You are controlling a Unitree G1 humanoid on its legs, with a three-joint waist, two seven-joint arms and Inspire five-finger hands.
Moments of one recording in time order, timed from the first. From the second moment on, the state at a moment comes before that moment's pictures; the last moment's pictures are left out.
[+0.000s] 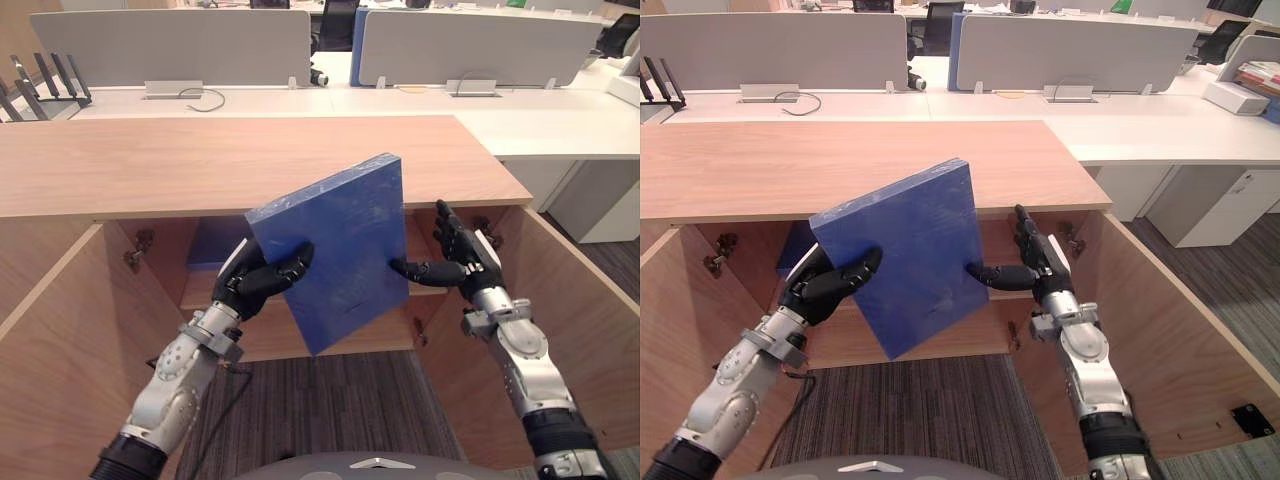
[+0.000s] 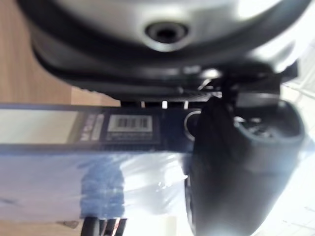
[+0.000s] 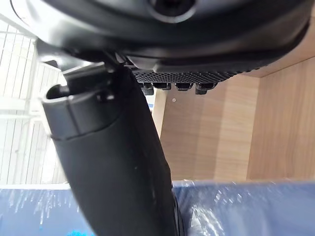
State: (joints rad) left arm 0.08 0.53 -0.27 -0.07 -0.84 -0.16 -0.31; right arm -0.09 -0.42 0.01 0.18 0.25 -0.13 0.16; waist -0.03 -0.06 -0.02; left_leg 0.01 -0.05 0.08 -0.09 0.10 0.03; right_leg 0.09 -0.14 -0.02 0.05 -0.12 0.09
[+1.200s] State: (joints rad) left arm -0.12 0.71 -0.52 0.12 -1.09 -0.11 -0.37; right arm -0.35 -0.59 0.47 0.35 0.89 -0.12 0.35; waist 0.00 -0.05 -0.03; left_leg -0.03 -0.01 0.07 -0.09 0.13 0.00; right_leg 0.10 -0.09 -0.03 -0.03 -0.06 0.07
